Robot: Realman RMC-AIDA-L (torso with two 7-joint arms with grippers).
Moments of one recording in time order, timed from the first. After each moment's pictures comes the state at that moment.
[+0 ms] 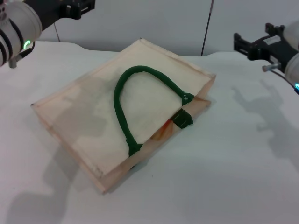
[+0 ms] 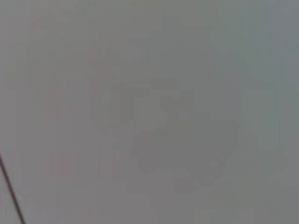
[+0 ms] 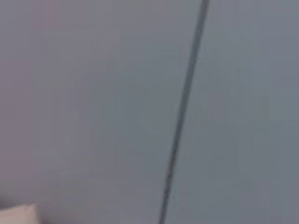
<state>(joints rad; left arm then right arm) -0.24 -2.04 1.55 1.48 -0.88 -0.31 0.75 0.39 2.03 -1.79 -1.10 -2.33 -0.02 2.59</state>
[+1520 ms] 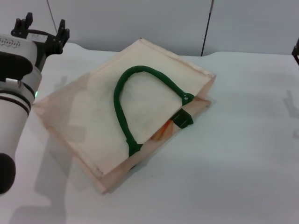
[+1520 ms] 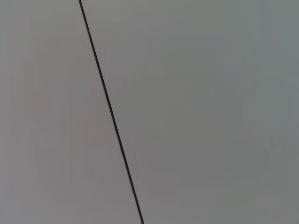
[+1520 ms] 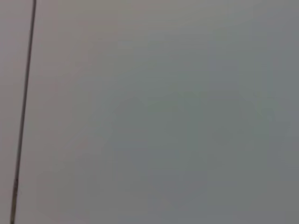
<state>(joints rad) -0.34 -2.03 1.95 0.82 -0.95 0.64 0.60 0.48 2.04 -2.24 -0.46 -1.96 0.96 2.81</state>
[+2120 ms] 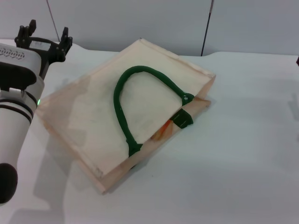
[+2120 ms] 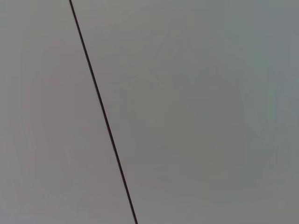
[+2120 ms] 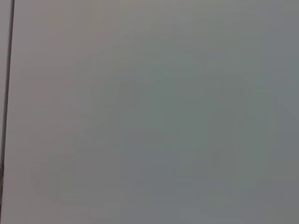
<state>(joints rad) -0.36 -2.03 2.00 0.75 -0.95 0.71 0.56 0.47 2.04 -2.28 -0.45 -1.90 0.96 2.82</state>
